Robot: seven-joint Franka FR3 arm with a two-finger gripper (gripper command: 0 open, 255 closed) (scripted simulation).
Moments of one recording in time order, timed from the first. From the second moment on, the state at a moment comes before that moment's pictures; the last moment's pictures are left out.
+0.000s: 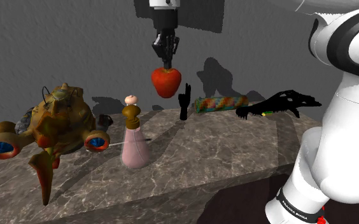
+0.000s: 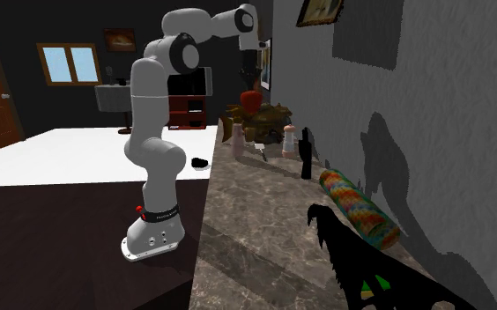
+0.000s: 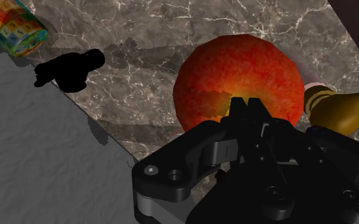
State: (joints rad) arm 0.31 0.07 0.02 -1.32 -0.08 1.36 0.09
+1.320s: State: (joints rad) arm 0.31 -0.01 0.02 -1.71 -0.08 1.66 0.11
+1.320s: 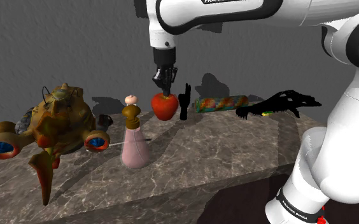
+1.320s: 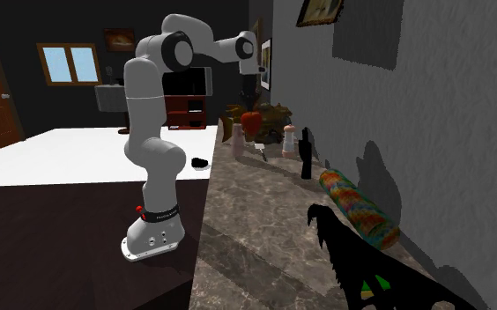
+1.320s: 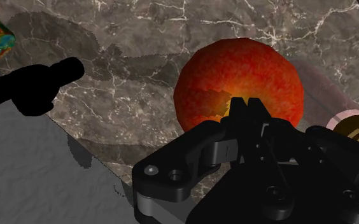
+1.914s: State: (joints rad) arm 0.31 -0.01 0.02 -1.83 -0.08 1.78 0.11
